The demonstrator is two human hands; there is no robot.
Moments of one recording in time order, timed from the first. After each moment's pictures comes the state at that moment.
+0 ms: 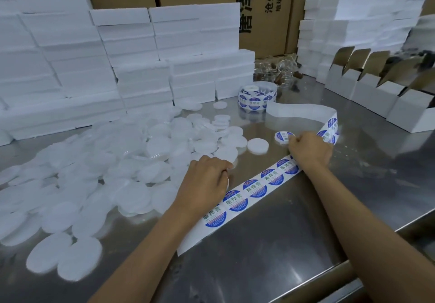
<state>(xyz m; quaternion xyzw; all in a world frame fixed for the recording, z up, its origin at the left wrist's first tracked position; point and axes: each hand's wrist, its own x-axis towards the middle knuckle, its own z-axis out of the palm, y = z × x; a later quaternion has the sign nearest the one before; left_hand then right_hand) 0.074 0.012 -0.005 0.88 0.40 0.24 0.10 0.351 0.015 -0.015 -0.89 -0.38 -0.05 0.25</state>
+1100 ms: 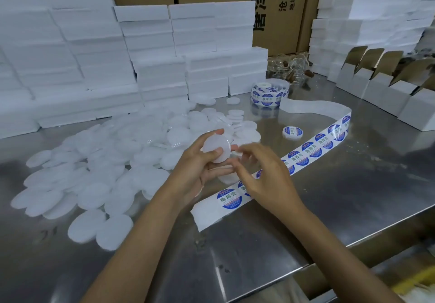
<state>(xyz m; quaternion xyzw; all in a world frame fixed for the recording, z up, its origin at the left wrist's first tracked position) 0.021 0.005 0.024 0.53 0.28 0.39 0.70 0.183 -0.067 -0.005 -0.58 -0.66 0.00 0.48</state>
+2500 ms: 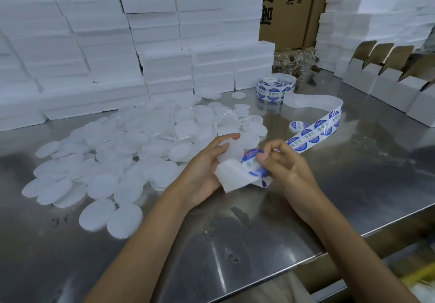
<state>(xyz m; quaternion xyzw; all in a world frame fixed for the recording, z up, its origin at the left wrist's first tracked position) 0.019 -0.005 0.016 0.45 0.26 0.35 0.78 0.185 -0.092 0.008 -0.43 -0.48 0.42 0.64</state>
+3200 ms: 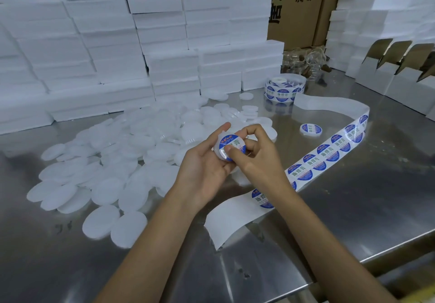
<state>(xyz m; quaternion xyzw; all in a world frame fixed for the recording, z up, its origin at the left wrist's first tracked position) 0.015 0.000 0.032 0.30 0.23 0.43 0.82 0.137 -0.033 0.017 -0.51 -0.52 0.31 0.61</state>
